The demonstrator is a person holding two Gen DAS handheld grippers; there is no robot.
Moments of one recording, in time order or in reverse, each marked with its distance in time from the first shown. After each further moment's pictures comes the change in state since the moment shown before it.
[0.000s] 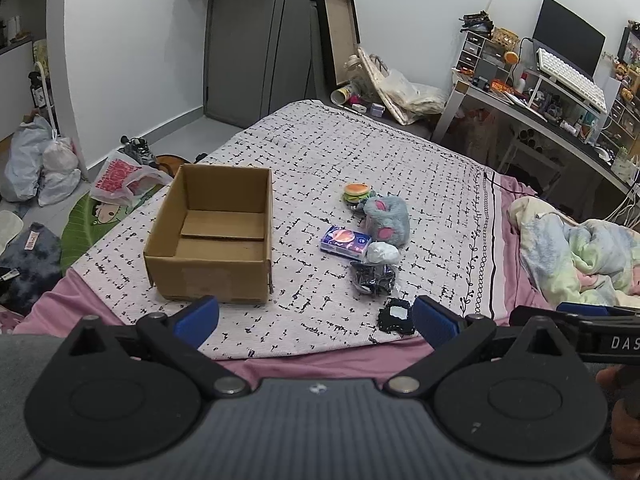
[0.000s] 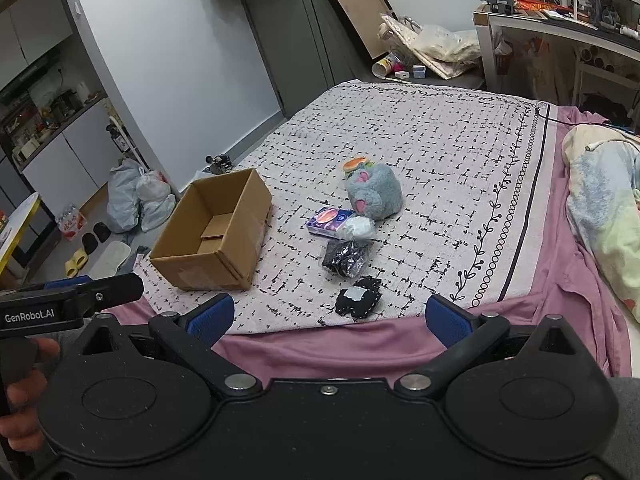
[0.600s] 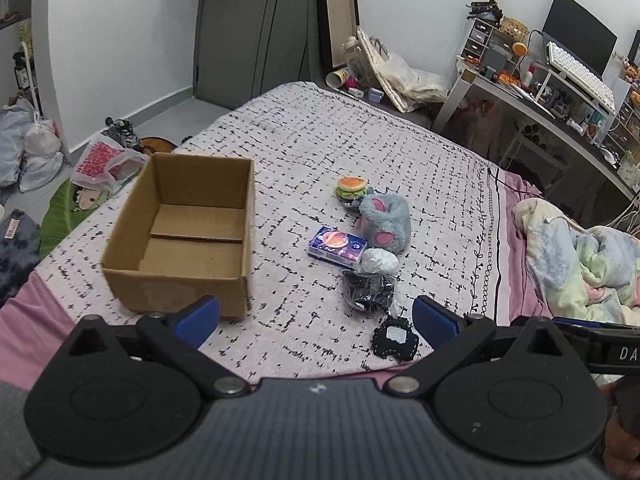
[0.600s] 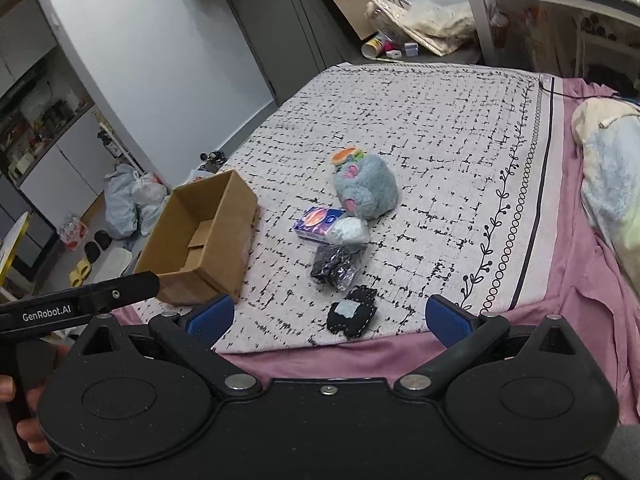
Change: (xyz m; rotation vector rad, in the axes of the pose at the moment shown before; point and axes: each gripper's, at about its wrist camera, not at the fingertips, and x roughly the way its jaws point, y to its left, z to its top) left arm 0.068 -0.005 0.026 -0.026 0.061 -0.036; right arm 0.048 -0.031 0.023 0.084 0.051 0.039
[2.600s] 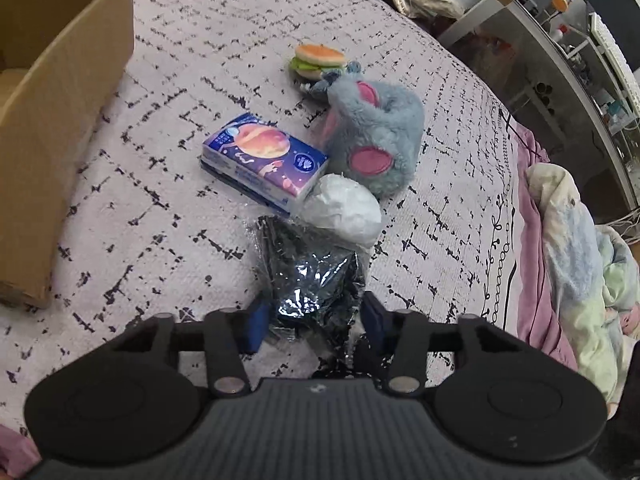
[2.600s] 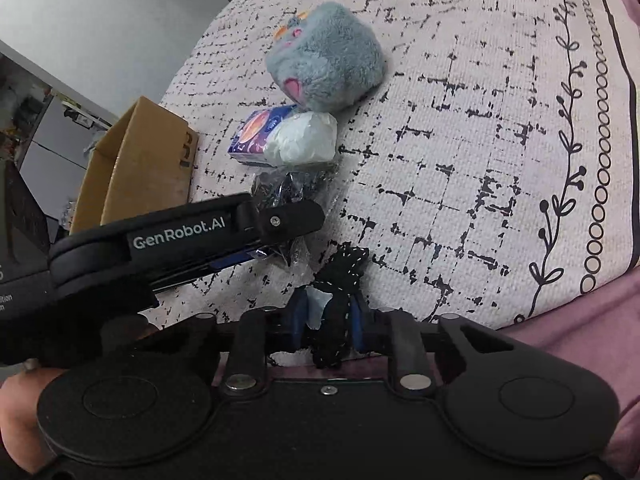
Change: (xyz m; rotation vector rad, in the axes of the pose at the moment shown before) left arm 0.217 -0.025 -0.012 -0.161 0.280 -0.172; right arm 0.173 -0.044 -0.011 0.174 0.288 0.061
